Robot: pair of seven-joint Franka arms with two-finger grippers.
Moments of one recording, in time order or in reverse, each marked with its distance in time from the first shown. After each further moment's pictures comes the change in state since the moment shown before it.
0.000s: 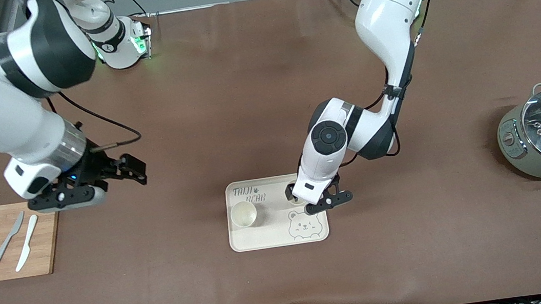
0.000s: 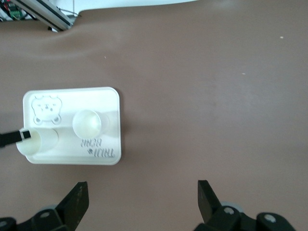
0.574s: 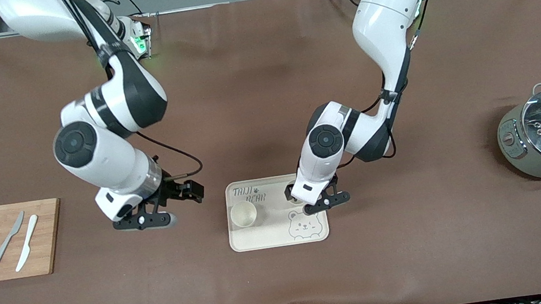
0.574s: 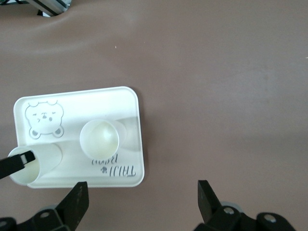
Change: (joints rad) left arm -0.006 0.032 0.001 0.000 0.000 0.039 -0.035; right arm 0.091 0.243 -0.003 0.099 0.002 0.110 0.120
